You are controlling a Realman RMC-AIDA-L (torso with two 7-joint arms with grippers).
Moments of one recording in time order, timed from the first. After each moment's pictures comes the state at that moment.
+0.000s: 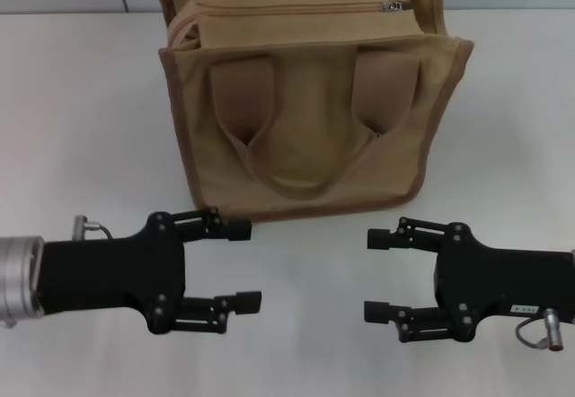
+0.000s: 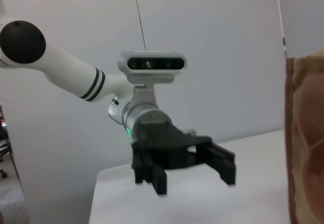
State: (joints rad) left arm -0.44 -2.03 0.85 0.46 1.86 1.83 -1.02; right arm 0.43 2.08 -0.80 -0.42 -1.91 -1.76 0.94
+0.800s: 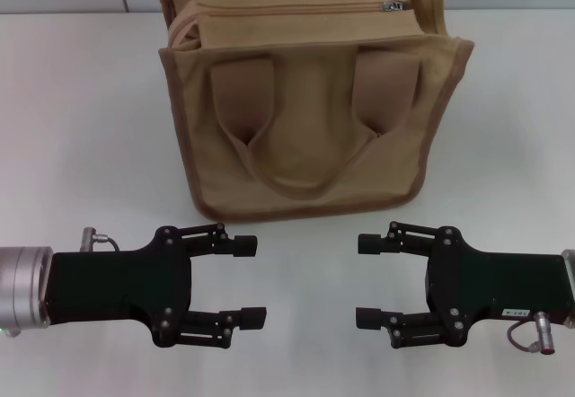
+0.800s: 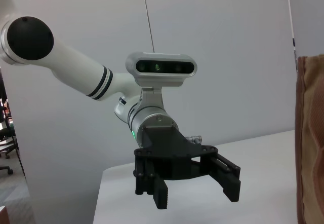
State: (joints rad) left arm -0.44 -2.03 0.86 0.45 1.90 1.81 -1.02; right arm 0.45 2.08 -0.81 -0.38 -1.91 -1.75 0.90
